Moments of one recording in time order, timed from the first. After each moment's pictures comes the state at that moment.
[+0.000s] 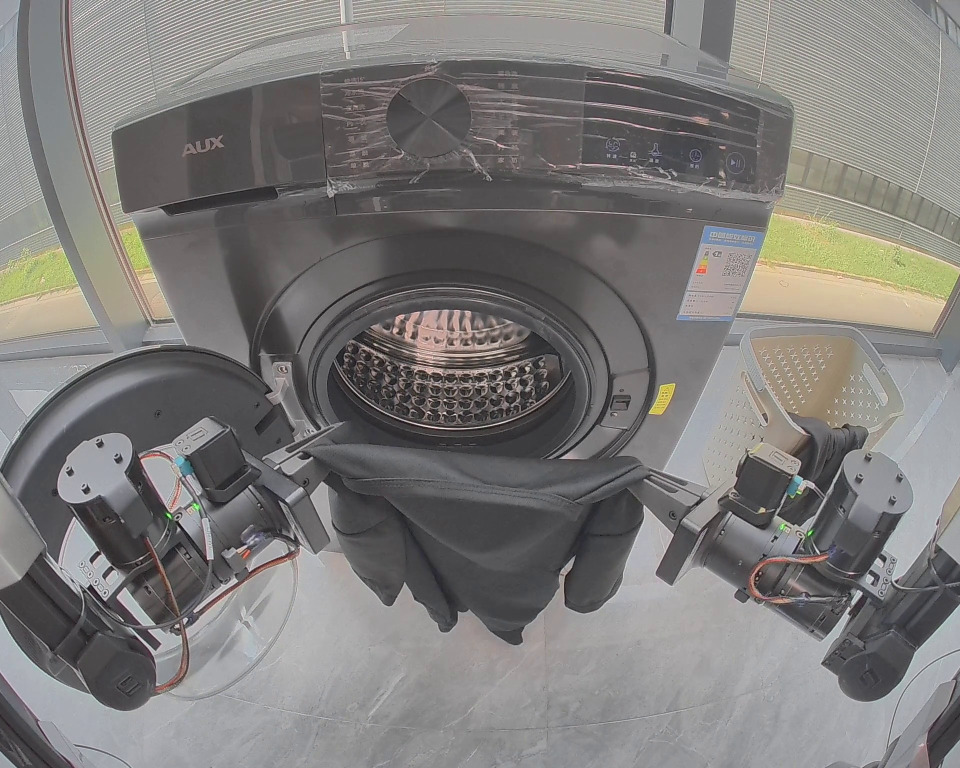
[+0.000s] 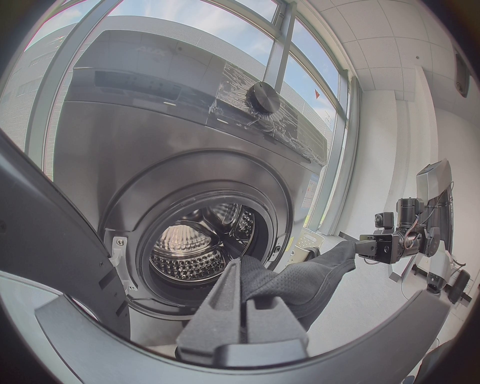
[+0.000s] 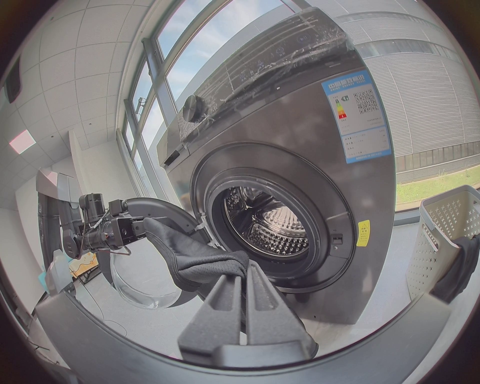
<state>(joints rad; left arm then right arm) -0.44 1.75 -0.31 -1.55 -0.17 -0.09 0.65 1.83 -0.33 -1.55 0.04 0.18</state>
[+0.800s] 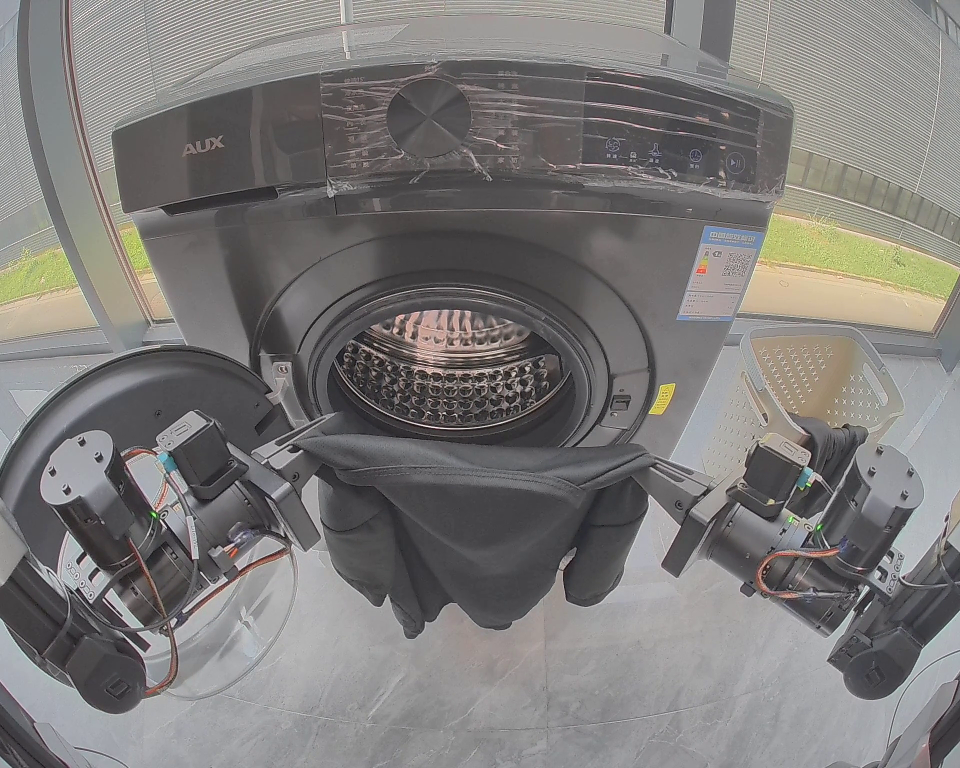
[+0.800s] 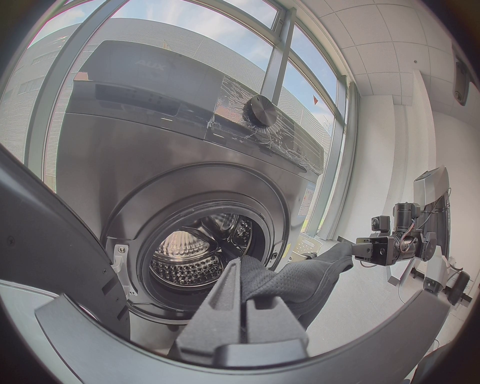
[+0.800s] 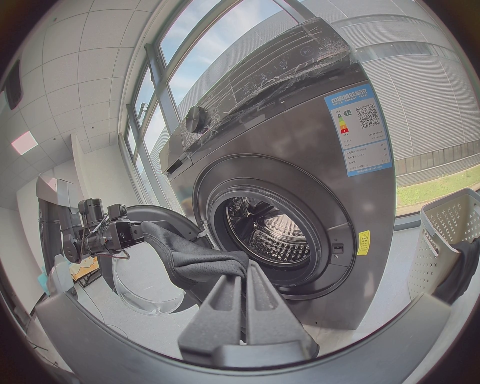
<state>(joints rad) -0.44 1.71 -0.30 -1.55 -0.17 -0.10 0.65 1.80 -0.34 -1.55 0.04 0.18</state>
